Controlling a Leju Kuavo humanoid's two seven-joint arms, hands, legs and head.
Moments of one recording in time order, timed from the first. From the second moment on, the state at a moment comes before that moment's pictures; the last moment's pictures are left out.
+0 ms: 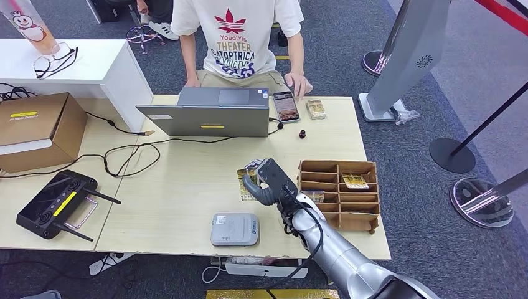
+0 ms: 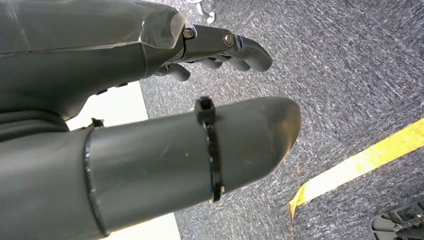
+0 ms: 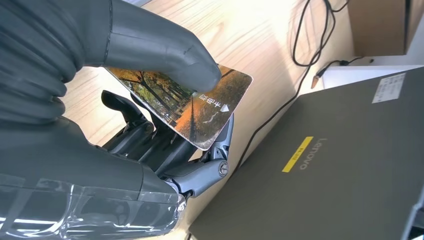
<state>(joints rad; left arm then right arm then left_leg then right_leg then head) -0.06 -0.12 0.67 -0.17 -1.45 0.16 0.13 -0.61 0.12 0.66 -0.58 -0.19 -0.04 -0.43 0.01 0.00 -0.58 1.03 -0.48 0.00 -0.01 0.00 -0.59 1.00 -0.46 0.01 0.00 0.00</state>
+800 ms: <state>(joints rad) -0.07 -0.12 0.64 -0.17 -1.46 0.14 0.13 -0.65 0.12 0.60 -0.54 -0.18 -0.08 -0.45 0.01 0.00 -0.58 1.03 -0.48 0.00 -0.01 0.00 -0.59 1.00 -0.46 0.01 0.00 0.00</state>
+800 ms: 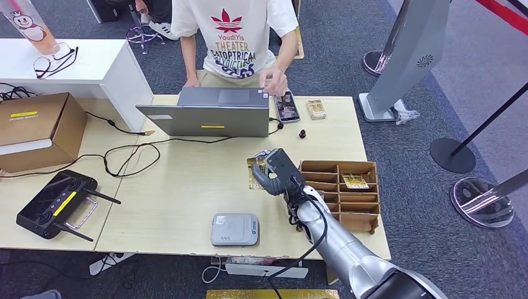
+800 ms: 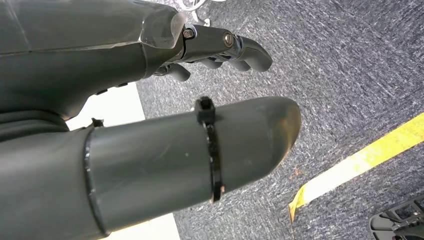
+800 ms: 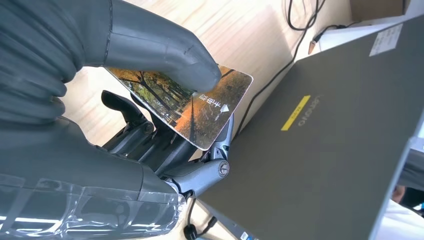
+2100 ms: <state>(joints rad) -0.07 -0.12 0.63 -0.17 -1.46 0.13 0.13 -0.70 0.12 0.52 -0.61 -0.10 -0.07 -0.45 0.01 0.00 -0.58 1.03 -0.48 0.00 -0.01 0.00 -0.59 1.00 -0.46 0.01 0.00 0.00</state>
